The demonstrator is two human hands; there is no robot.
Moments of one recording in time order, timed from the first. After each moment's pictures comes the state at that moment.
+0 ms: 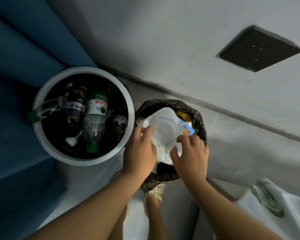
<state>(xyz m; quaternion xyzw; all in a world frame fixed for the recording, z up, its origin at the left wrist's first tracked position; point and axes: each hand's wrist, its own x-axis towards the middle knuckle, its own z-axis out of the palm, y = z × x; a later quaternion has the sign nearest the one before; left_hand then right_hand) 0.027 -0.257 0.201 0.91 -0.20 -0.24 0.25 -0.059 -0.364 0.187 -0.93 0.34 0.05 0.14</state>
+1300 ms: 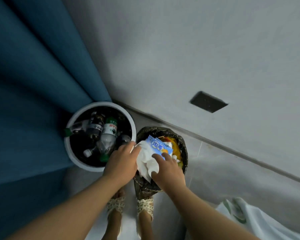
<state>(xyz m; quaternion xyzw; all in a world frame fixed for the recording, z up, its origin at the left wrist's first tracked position) 0.049 -0.213 0.293 0.90 -0.35 -0.24 0.09 -0.034 -0.344 0.307 -0.87 0.25 0.34 0.24</state>
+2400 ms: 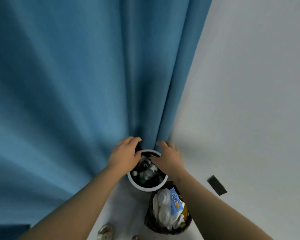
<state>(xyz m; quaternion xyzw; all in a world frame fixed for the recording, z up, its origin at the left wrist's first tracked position) -0.010 -0.113 0.649 0.98 0.01 -0.04 0.22 0.008 -0.267 0.659 -0.95 -0.05 0.18 0.24</state>
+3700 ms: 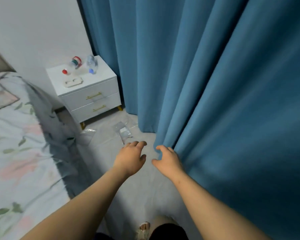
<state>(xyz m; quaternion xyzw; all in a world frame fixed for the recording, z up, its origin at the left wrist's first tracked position) -0.576 0.214 0.630 0.71 0.67 0.02 0.23 -0.437 0.218 0.629 -0.68 -0.64 0.35 0.04</state>
